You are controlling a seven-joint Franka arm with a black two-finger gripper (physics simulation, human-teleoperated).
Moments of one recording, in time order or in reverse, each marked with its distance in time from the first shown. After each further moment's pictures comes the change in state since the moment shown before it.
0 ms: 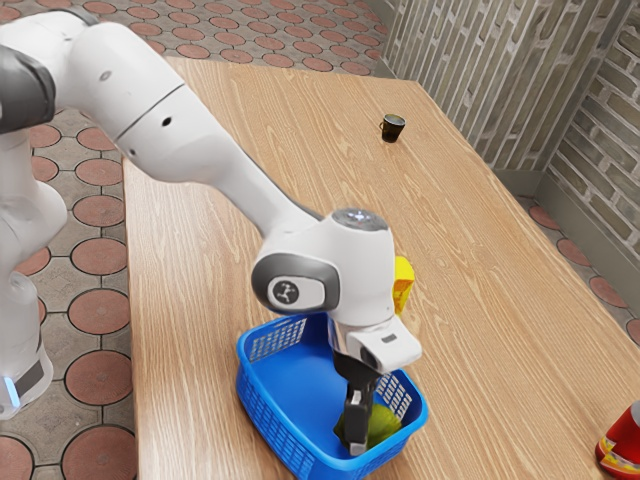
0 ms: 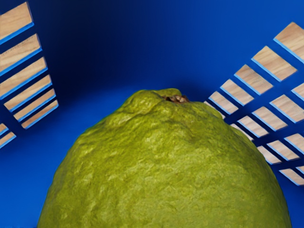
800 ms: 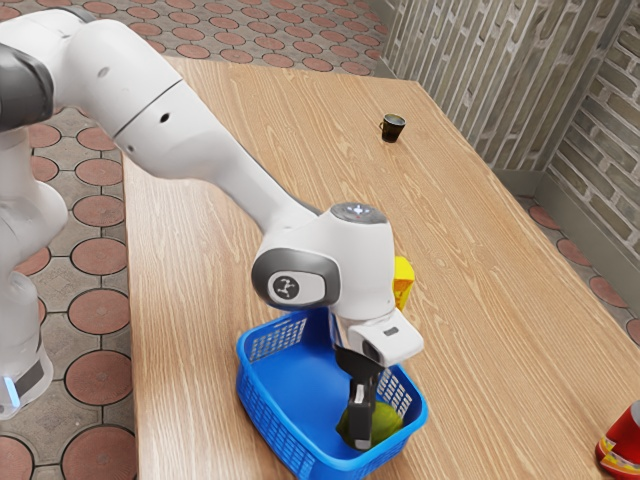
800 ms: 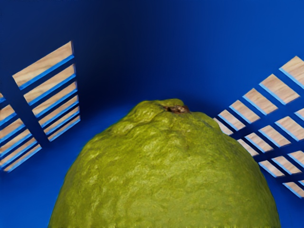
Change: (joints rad) arm -0.021 -0.014 0.029 -0.003 0.012 0.013 -0.021
